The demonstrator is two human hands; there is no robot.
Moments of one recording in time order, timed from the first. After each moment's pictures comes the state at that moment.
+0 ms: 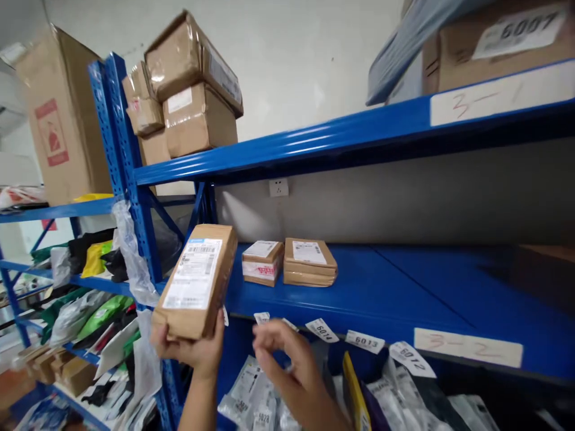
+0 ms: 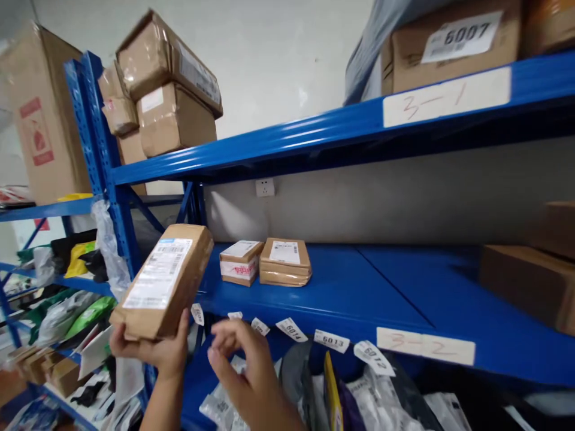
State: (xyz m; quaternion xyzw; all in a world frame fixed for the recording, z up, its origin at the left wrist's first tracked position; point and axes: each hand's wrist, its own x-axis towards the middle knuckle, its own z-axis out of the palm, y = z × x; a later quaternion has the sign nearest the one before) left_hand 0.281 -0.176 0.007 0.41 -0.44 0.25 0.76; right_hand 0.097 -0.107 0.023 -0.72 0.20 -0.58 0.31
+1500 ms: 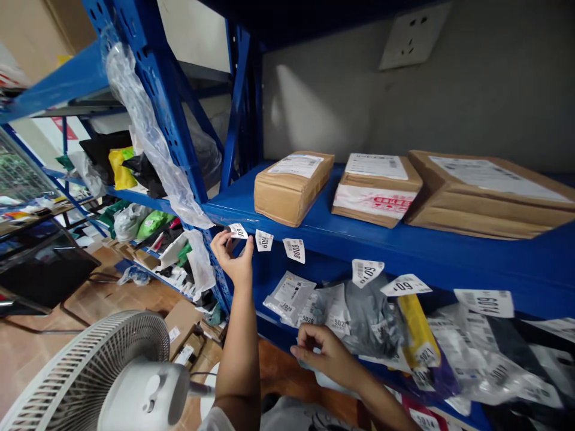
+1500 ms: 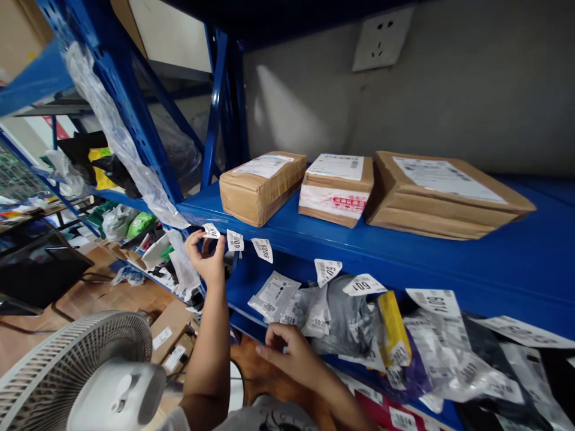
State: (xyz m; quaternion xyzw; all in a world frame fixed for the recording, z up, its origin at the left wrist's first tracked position) left_hand 0.384 -0.256 -0.058 0.41 -0.41 0.07 0.81; right_hand 0.170 -0.145 -0.123 -0.70 0.37 -0.26 0.56
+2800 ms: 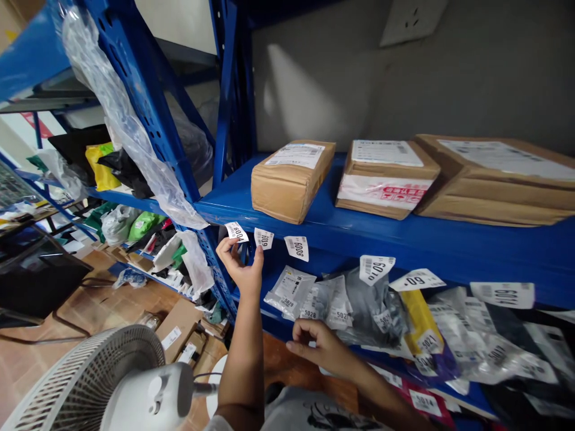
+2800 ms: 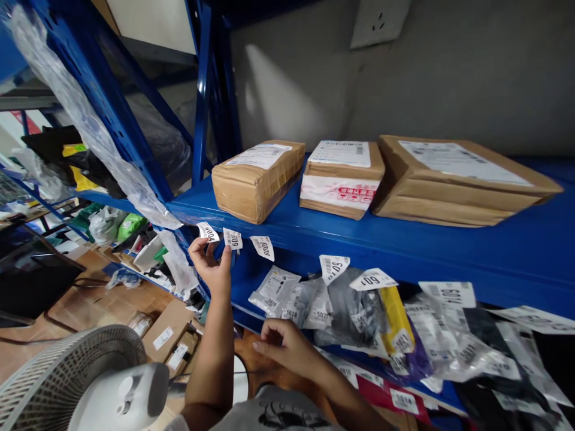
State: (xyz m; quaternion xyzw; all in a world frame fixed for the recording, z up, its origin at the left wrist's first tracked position) left_hand 0.369 -0.248 -0.073 0.39 -0.46 0.00 0.80; right_hand 0.187 -0.155 -0.134 -0.69 0.37 -0.26 0.56
